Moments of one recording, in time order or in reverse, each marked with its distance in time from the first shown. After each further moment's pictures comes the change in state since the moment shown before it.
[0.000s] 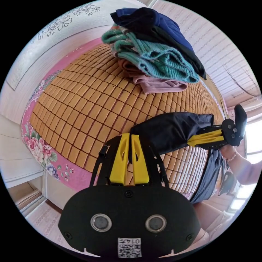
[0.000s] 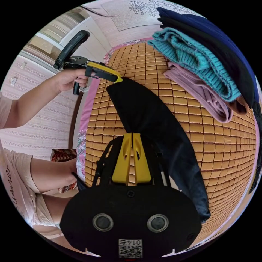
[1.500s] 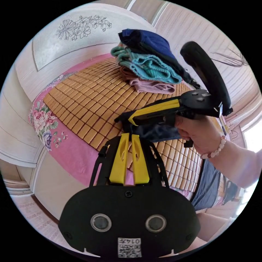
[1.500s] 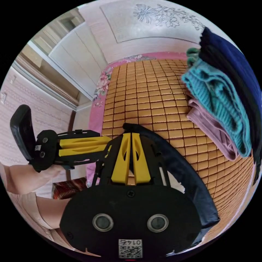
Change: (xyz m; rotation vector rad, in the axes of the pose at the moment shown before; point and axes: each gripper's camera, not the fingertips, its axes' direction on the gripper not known) left arm -0.012 0.140 0.145 0.244 -0.020 -0.071; right arm -0.153 -0.177 -0.254 0.156 0.056 0.107
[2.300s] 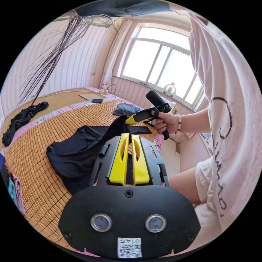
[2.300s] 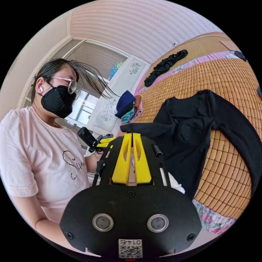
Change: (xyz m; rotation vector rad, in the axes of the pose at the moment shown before) left arm 0.443 0.248 -0.021 0.034 0.863 1.126; right arm 0.042 0.561 -0.588 0.845 -0.306 0.863
